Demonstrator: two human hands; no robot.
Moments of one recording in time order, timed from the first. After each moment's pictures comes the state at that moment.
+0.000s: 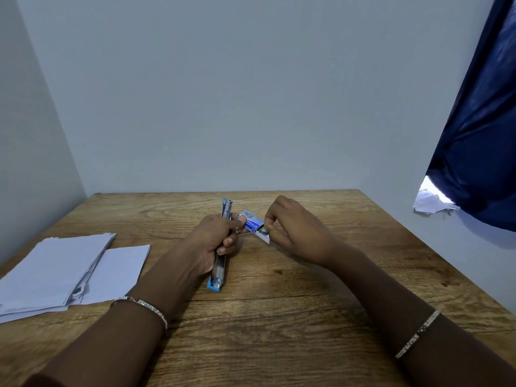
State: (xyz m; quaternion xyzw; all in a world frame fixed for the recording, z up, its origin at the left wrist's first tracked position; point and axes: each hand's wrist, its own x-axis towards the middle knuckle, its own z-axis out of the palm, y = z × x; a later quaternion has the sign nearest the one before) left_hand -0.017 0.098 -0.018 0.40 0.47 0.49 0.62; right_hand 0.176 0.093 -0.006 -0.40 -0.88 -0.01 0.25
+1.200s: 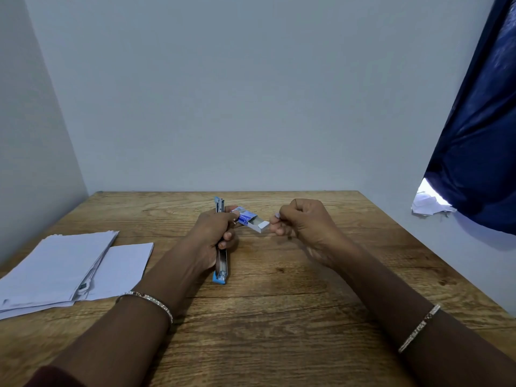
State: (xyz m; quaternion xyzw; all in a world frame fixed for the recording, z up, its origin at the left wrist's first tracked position) left_hand -0.017 0.094 -0.010 0.35 0.49 0.53 0.59; right_hand 0.170 0.088 -0.001 -0.42 -0.53 0.52 0.52
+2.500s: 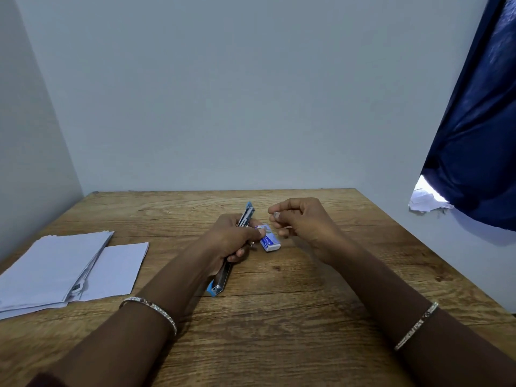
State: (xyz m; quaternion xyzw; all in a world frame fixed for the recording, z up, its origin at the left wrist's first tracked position) left_hand 0.001 0.079 -0.014 0.54 0.50 0.40 0.55; right_hand 0.176 0.096 -0.008 -0.49 -0.57 0.45 0.48
